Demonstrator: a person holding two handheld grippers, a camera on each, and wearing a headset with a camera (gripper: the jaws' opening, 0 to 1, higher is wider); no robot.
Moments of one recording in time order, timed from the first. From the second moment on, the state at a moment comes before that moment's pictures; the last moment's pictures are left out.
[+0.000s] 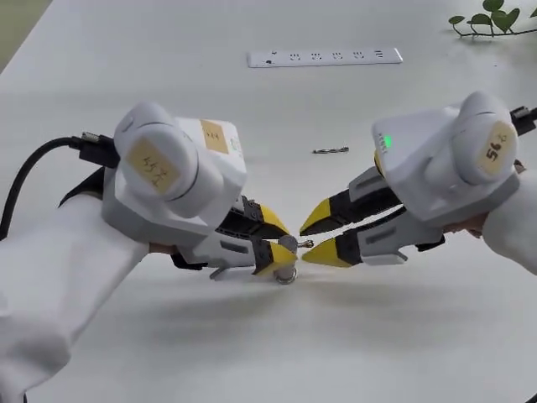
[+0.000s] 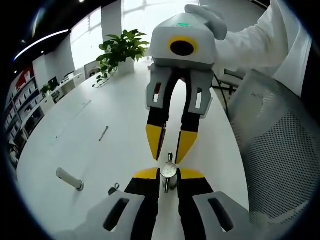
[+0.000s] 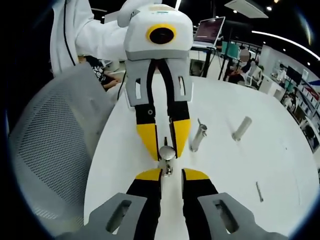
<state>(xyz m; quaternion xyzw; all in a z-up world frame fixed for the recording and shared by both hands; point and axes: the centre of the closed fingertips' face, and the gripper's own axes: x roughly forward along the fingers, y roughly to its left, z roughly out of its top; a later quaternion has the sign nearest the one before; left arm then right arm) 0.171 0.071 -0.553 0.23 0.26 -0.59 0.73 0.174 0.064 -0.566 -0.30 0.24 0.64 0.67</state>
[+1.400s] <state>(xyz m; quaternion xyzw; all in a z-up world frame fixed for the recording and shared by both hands) 0.162 0.073 -0.557 0.25 0.25 -0.61 0.71 0.165 0.073 -0.556 -0.28 0.23 0.65 0.67</state>
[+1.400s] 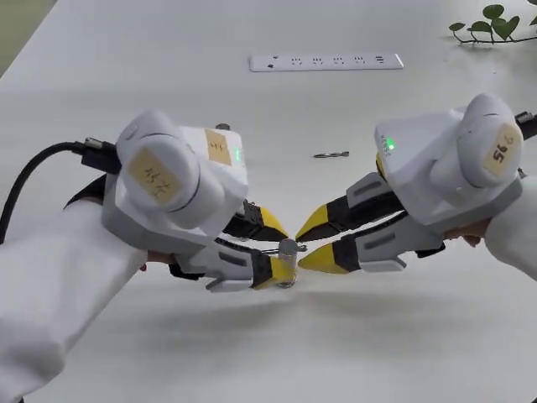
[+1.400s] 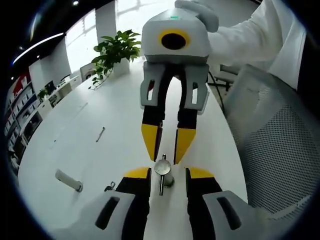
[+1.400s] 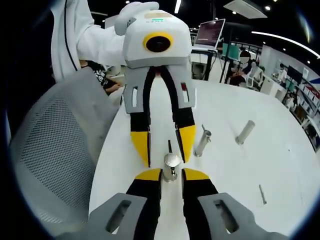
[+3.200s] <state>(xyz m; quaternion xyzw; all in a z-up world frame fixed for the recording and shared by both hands) 0.126 0.112 -0.532 -0.05 0.23 -0.50 0.84 0.163 0.093 -0.565 -0.22 0.25 0.64 0.69</state>
